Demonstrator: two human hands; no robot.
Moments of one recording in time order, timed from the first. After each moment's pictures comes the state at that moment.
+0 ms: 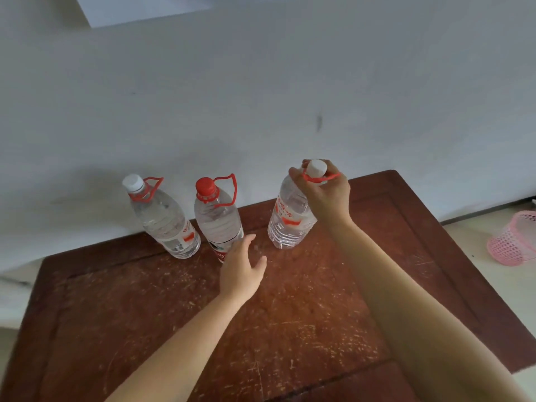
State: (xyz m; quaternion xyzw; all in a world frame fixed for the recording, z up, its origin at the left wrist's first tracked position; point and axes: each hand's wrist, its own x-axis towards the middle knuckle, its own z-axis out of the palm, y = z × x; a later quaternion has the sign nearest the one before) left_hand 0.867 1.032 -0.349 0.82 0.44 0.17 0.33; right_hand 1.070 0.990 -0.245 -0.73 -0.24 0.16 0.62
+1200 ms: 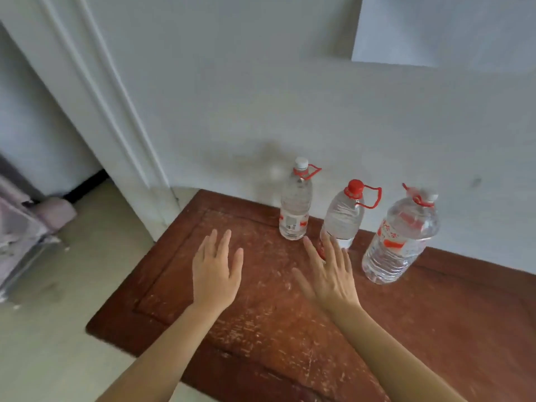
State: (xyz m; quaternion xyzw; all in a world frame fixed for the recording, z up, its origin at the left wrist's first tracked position) left_hand 0.628 0.981 -0.292 0.69 0.66 0.27 0.10; right_hand 0.875 0.955 -0.321 -0.68 -0.71 0.02 0.17
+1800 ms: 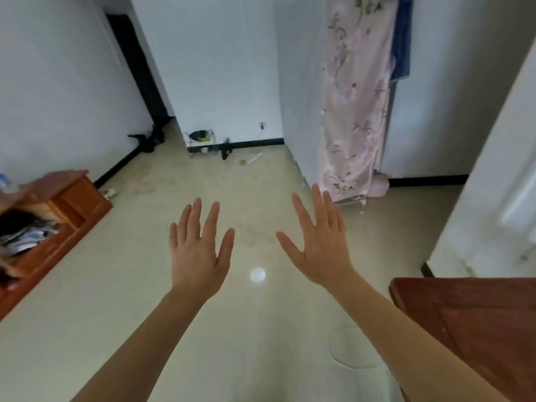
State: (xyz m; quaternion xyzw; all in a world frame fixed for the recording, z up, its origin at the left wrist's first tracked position) left_hand 0.311 0.503 -0.158 0.21 0.93 0.18 -0.26; right_hand 0.360 0.740 -0.194 -0.03 -0.94 0.14 0.32
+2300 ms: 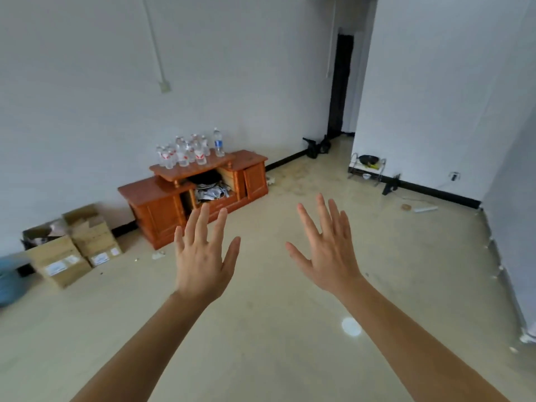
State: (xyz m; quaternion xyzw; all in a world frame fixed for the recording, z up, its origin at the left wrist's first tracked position) left_hand 0.179 0.103 -0.134 -0.13 0.94 0.07 -0.31; right_hand 0.056 0.331 -0.152 0.31 -0.90 0.14 0.27
